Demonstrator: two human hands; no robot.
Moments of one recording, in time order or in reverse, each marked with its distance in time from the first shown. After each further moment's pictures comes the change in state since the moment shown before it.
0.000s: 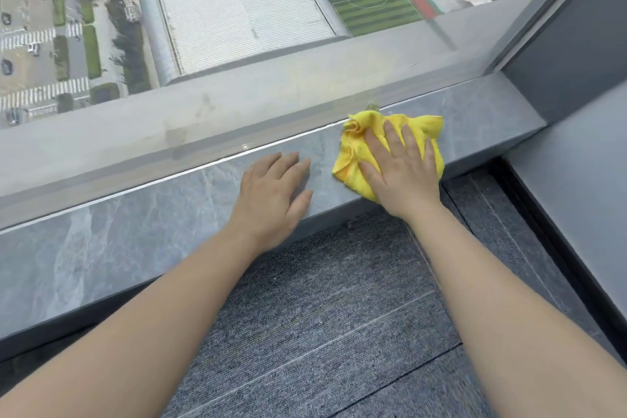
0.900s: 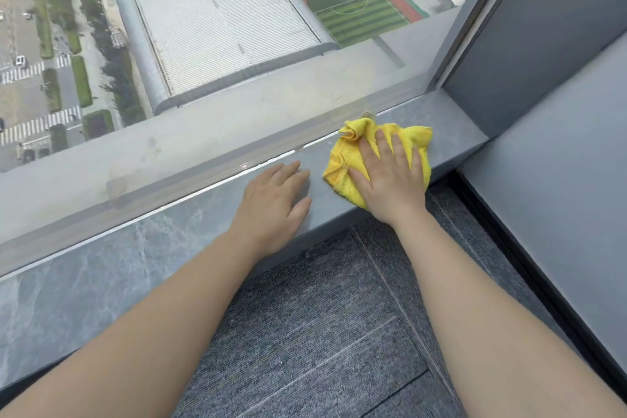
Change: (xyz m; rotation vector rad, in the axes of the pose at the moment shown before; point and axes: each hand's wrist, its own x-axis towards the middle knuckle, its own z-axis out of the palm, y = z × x) left_hand 0.022 0.026 -0.016 0.017 -0.140 0.062; right_hand -0.003 0.008 -0.013 0.079 0.008 0.092
